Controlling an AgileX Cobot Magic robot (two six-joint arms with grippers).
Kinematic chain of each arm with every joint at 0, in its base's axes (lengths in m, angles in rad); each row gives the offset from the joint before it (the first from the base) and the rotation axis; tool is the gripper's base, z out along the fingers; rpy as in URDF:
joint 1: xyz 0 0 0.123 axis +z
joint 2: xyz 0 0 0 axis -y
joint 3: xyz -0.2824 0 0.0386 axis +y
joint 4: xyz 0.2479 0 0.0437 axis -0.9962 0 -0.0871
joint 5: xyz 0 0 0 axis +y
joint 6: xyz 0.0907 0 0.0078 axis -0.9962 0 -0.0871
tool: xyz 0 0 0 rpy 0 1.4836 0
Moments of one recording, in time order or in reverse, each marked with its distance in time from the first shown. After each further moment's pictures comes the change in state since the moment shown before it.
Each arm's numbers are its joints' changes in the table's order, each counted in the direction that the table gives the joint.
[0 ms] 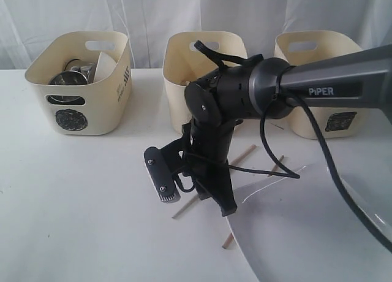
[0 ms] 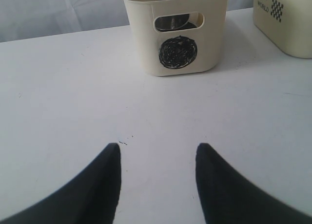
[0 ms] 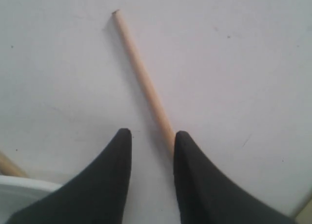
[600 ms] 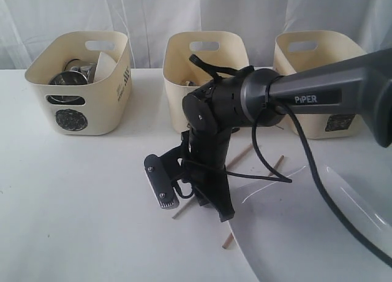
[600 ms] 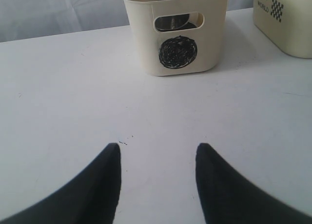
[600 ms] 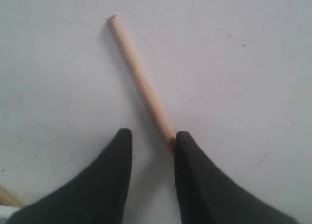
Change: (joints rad) left arm 0.000 0.000 0.000 0.000 0.000 0.000; right arm 0.000 -0.050 -0.002 0.000 -0.027 0.001
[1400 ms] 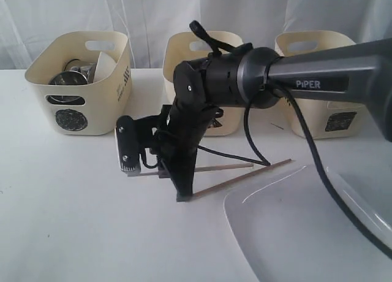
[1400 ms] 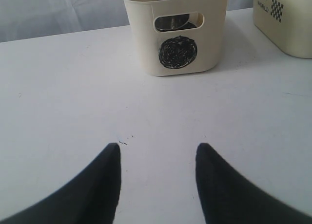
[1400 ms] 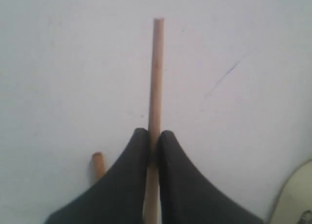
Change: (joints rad) left arm 0.000 0.000 0.000 0.000 0.000 0.000; right arm 0.012 0.020 -0.110 -0.210 -0.057 -0.042
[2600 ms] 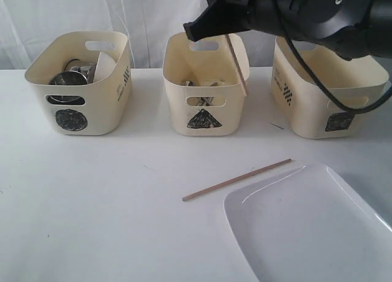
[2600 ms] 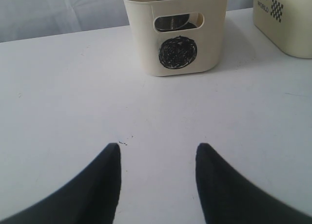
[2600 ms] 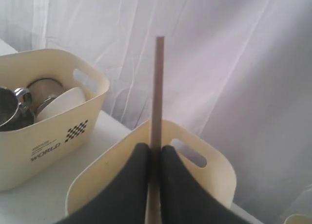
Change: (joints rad) left arm 0.000 0.000 0.000 0.000 0.000 0.000; right arm -0.189 0.475 0.283 -0.421 -0.846 -0.377
